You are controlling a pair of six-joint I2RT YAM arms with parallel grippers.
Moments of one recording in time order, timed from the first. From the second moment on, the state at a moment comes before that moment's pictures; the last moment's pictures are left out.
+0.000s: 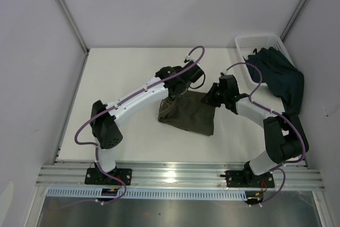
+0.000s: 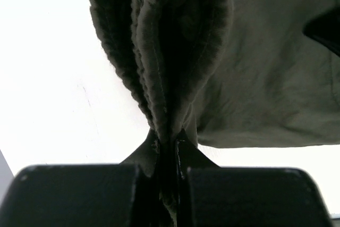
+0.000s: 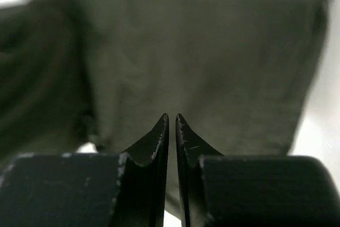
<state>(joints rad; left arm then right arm) -0.91 1.88 1.89 -1.07 -0.51 -0.29 0.35 1.56 0.90 -0.04 -0.20 0.76</state>
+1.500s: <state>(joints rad) -1.02 2.16 1.94 -0.82 -0.32 -0.60 0.33 1.47 0.75 -0.27 0.05 0.72</state>
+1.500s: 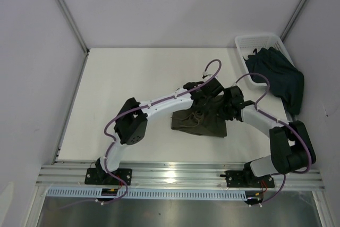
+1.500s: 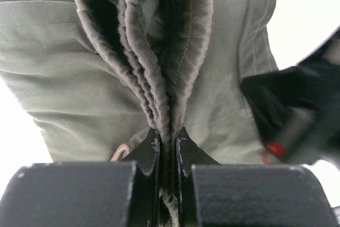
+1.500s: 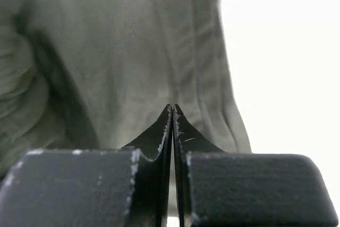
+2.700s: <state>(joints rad) -0.73 1.80 1.14 -0.36 -0.22 -0.56 0.77 1.63 0.81 -0.11 0.09 0.92</state>
